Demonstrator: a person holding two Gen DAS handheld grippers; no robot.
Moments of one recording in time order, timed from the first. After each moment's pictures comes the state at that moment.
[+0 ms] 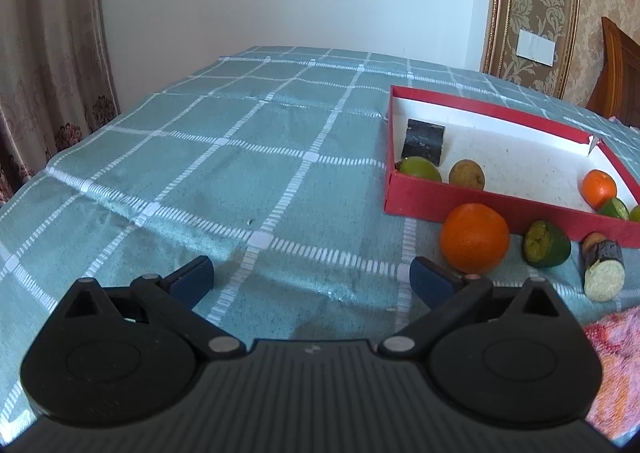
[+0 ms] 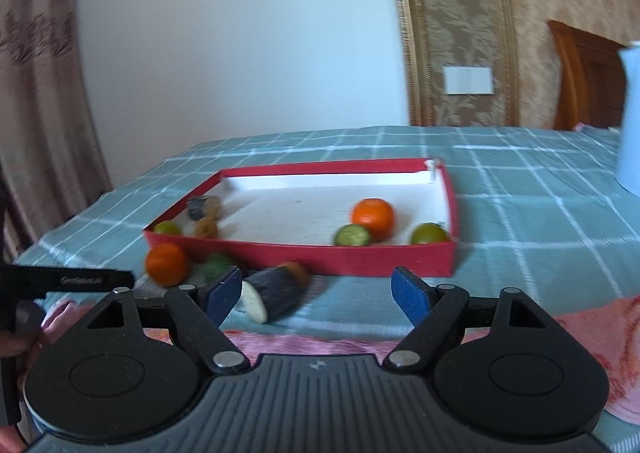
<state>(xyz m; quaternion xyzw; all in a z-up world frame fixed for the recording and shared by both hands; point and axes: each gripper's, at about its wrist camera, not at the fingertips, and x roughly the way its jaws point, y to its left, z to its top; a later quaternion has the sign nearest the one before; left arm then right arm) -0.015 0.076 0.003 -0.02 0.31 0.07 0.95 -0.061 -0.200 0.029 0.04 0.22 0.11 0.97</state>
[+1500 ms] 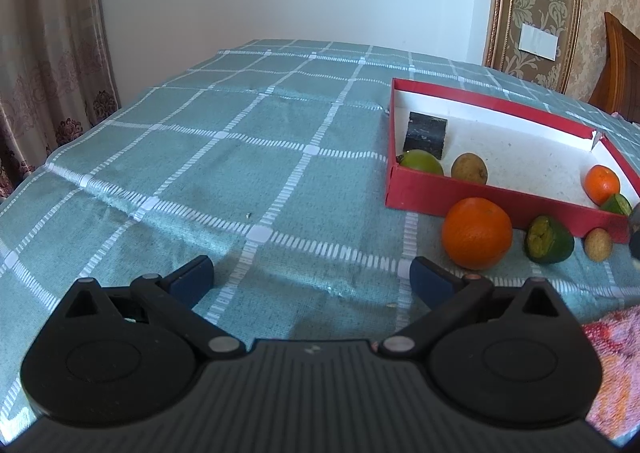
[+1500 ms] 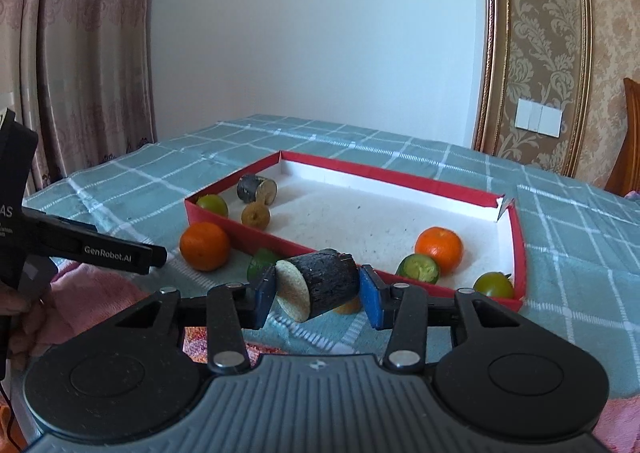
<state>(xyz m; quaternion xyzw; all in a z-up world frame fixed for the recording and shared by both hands) -0.012 0.076 0.001 -0.03 0.32 0.07 0.94 -0.038 -0.170 0.034 -0.05 0.22 0.18 0.96</state>
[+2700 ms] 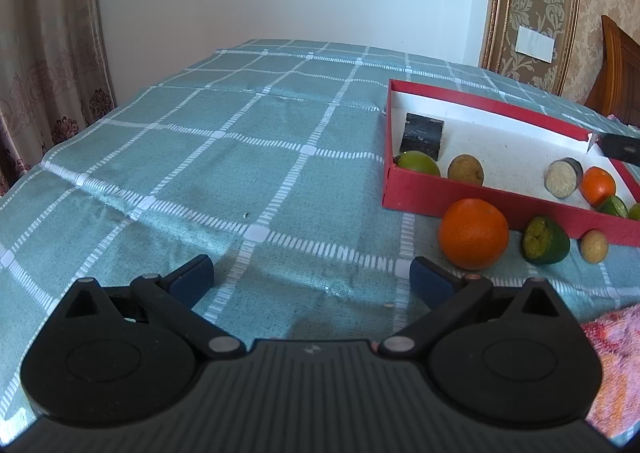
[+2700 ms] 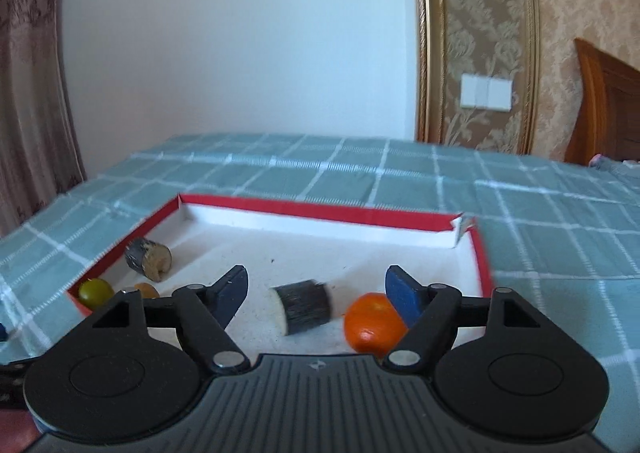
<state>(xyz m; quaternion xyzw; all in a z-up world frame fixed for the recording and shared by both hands) -0.013 0.077 0.001 -0.03 0.32 0.06 0.95 0.043 -0.196 0.044 0.01 0.22 0.09 0.97</state>
